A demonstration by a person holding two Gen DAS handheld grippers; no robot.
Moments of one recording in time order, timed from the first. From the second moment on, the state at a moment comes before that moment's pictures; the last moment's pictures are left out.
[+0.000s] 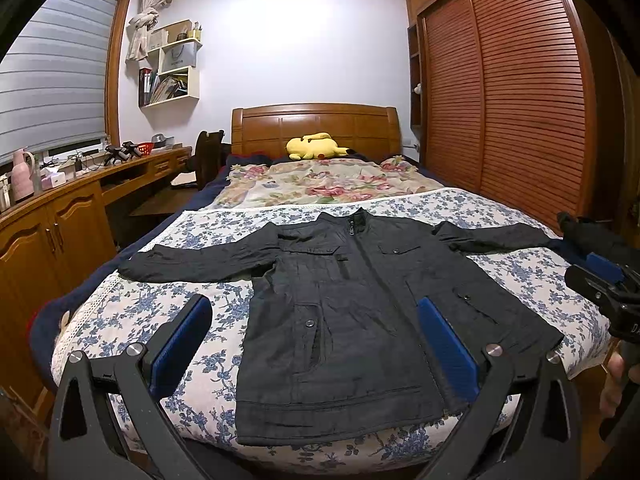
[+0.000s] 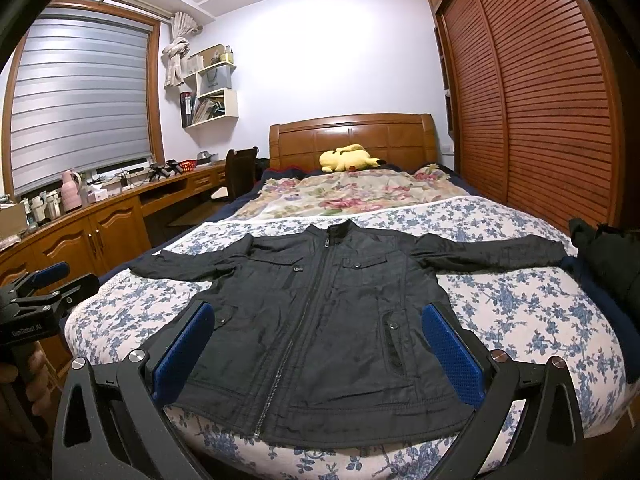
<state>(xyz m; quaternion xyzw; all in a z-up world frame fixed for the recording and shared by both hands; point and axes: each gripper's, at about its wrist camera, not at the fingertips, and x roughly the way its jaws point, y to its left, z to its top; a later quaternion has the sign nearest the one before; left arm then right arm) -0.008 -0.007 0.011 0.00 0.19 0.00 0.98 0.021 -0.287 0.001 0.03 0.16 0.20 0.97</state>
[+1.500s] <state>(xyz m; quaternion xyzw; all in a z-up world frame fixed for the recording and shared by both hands) -0.008 -0.007 0.013 0.00 0.19 0.00 0.98 0.018 -0.289 0.002 0.03 0.15 0.20 0.97</state>
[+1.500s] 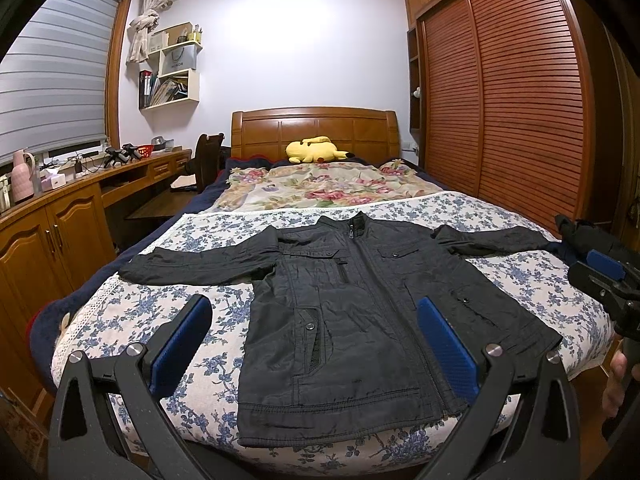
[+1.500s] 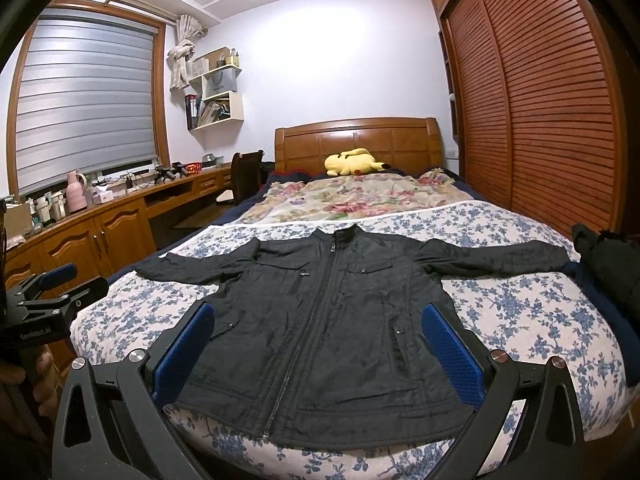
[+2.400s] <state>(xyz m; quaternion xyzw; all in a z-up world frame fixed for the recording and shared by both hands) 0.026 0.026 -0.032 0.00 0.23 0.02 0.97 0.069 -0.263 -0.027 0.01 0.21 0.23 0.95</state>
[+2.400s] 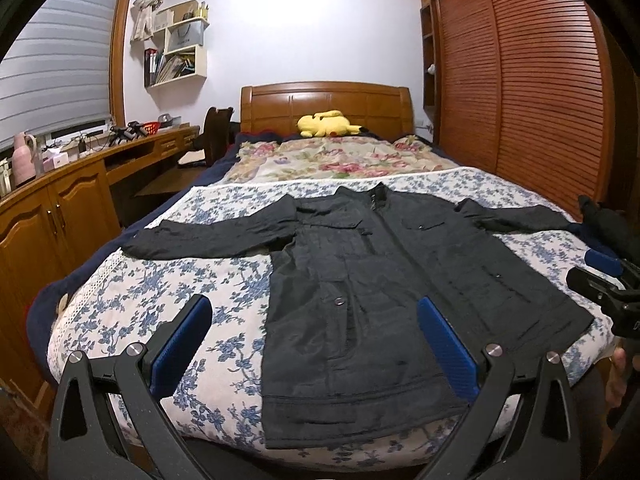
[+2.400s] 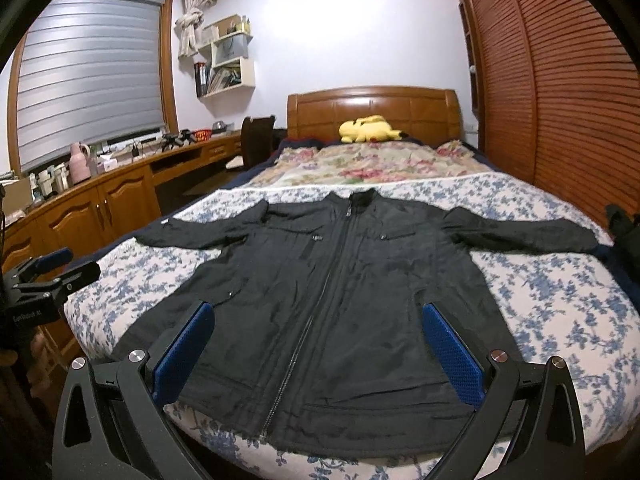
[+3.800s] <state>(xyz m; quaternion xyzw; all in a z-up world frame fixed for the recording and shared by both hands) 0.195 0.177 -0.075 -0.02 0.32 0.07 0.94 0.218 -0.167 -0.061 -0.09 0.30 0.33 0.89</state>
